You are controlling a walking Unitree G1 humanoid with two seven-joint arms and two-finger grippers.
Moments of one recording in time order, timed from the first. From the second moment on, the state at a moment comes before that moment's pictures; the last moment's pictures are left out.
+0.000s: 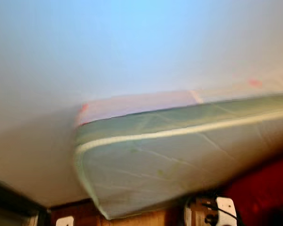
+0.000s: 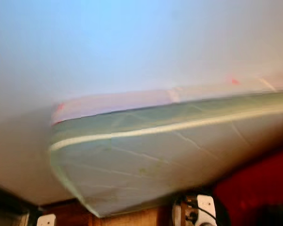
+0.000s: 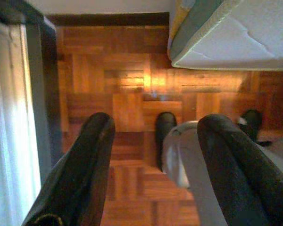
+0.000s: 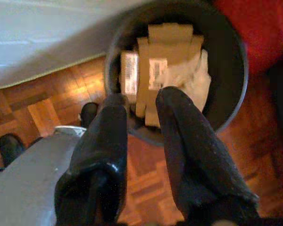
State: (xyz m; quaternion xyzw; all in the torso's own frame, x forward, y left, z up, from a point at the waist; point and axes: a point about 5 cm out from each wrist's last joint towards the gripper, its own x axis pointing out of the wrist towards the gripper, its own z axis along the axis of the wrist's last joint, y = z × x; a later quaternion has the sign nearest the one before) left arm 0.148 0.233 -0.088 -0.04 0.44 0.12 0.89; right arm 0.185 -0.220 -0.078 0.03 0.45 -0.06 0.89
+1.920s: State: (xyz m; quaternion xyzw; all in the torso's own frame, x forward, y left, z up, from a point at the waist) left arm 0.143 0.227 -0.091 -0.05 0.45 0.12 0.89; right arm 0.180 -0.221 -0.080 0.03 0.46 -0.06 0.89
